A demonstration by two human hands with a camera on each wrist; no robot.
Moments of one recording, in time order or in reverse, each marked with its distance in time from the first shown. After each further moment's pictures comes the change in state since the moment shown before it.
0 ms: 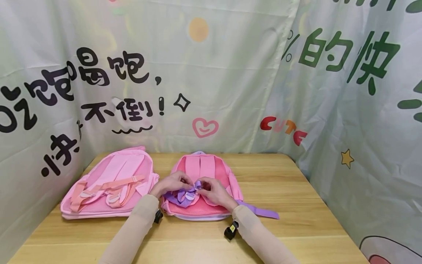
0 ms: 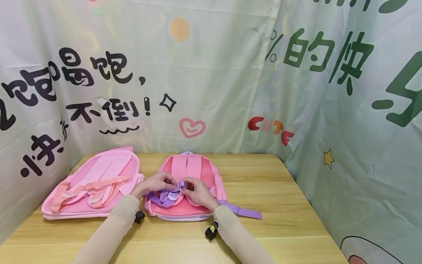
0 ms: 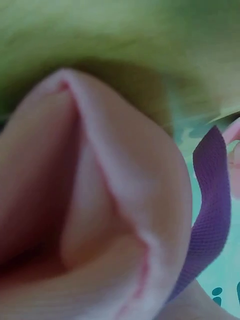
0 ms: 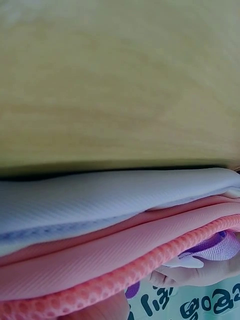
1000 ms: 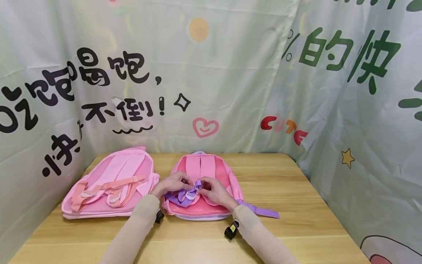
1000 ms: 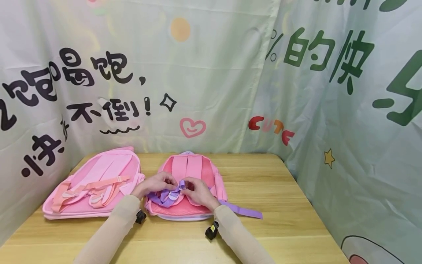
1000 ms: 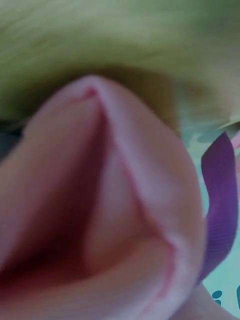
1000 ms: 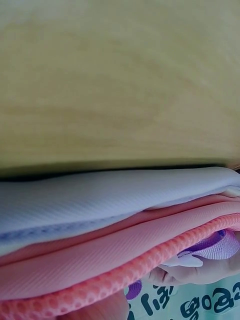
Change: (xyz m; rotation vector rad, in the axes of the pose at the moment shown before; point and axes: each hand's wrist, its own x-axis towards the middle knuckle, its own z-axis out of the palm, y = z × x) left_hand 0.000 -0.001 0.001 0.061 0.016 0.003; right_hand -0.001 0.001 0.000 -0.008 0.006 -0.018
